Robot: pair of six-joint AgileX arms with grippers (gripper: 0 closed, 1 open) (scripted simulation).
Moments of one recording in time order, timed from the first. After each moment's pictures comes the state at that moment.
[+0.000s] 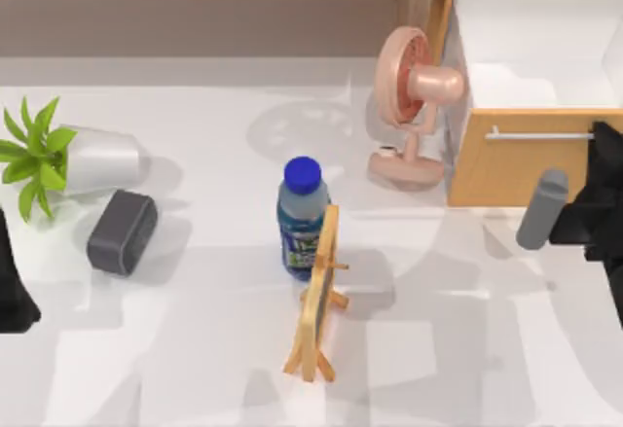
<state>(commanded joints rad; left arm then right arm) 0.00 0.00 0.00 0.00 0.00 0.00 0.31 1.99 0.31 1.68 0.34 -1.56</state>
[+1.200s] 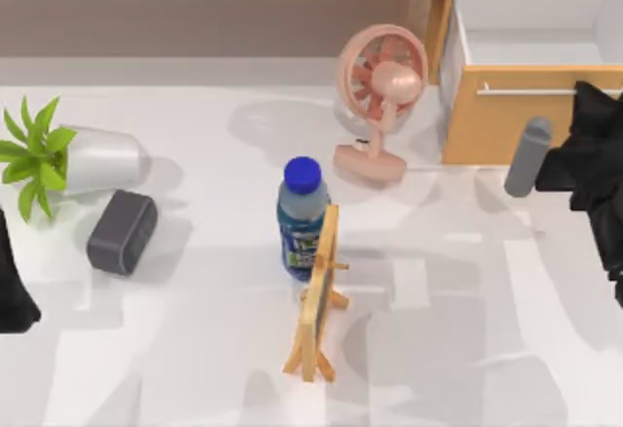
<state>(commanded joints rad) 0.00 0.00 0.00 0.00 0.00 0.00 0.24 2.07 0.55 1.51 0.27 -1.55</state>
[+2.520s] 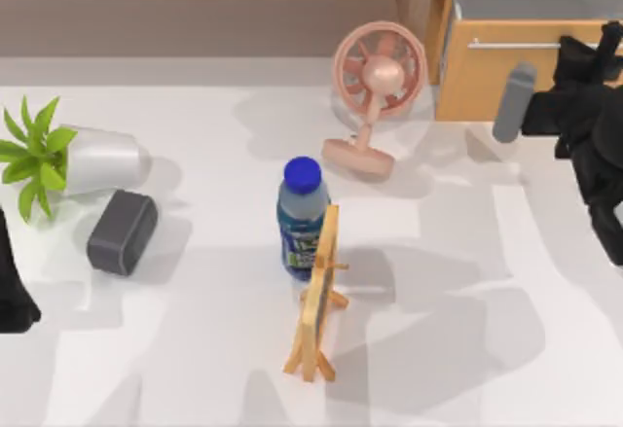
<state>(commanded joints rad) 0.00 0.00 0.00 0.00 0.00 0.00 0.20 2.18 0.82 1.34 0.23 -1.55</state>
